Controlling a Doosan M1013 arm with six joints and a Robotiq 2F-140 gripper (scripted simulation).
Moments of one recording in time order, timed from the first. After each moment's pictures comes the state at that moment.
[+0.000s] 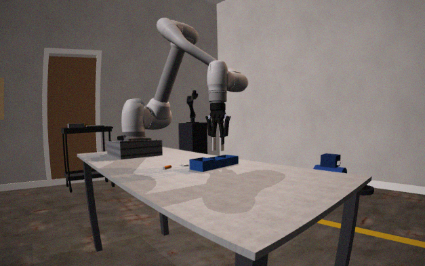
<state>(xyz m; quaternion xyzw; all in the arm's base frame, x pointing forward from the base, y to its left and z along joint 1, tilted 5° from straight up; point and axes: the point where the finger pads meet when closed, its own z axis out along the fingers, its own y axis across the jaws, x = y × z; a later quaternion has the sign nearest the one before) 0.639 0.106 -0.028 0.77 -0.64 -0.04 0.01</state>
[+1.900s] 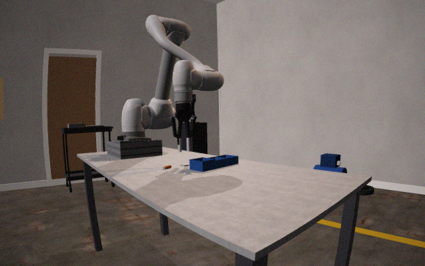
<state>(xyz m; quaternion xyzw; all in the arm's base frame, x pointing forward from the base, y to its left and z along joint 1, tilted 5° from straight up) 0.534 -0.023 -0.026 0.98 -0.19 -0.04 -0.02</state>
